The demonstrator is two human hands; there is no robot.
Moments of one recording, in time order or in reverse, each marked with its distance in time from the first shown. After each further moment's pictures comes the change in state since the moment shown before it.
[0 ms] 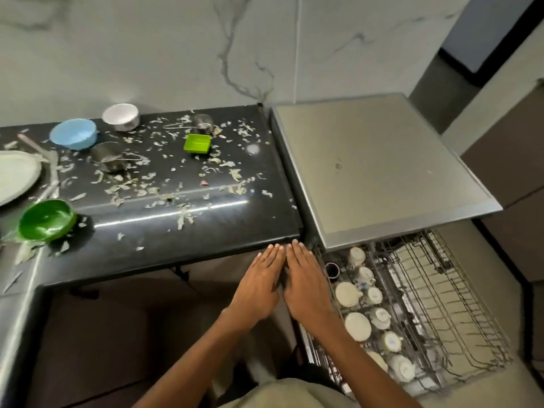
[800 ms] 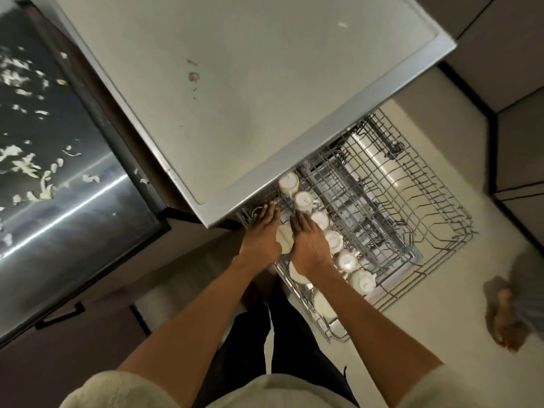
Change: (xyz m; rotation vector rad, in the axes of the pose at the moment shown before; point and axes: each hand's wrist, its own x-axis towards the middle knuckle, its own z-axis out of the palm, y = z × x) left_hand 0.171 0.049 0.256 0.281 -0.638 -0.037; right_hand -0.027 0.278 0.086 0.023 -0.351 0.472
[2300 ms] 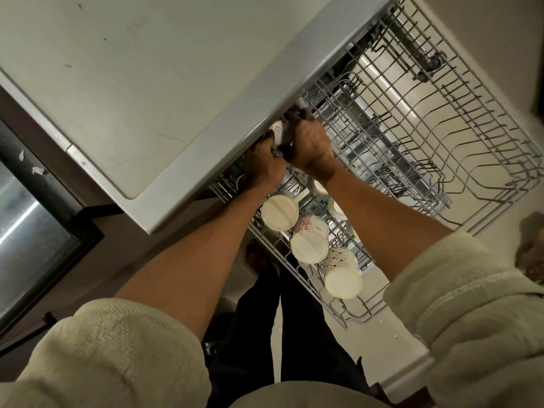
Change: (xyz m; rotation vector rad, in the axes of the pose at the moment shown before) left_hand 0.124 0.011 0.012 -0.562 0.209 -0.275; right_hand 0.167 0.055 0.005 0.201 0.238 -0.012
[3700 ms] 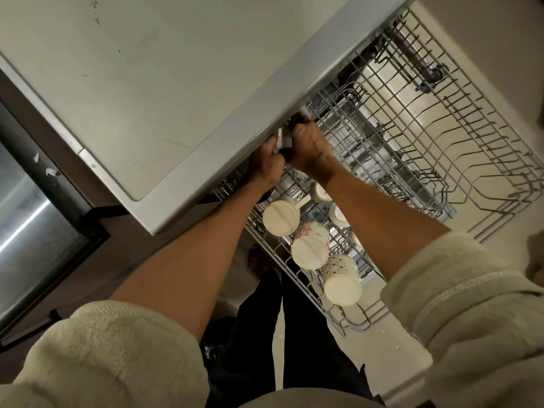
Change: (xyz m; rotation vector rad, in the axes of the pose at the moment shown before) left_hand 0.015 0.000 -0.001 -0.326 -0.102 -0.101; right_hand 0.011 -0.003 -0.009 -0.132 -0.024 -0.162
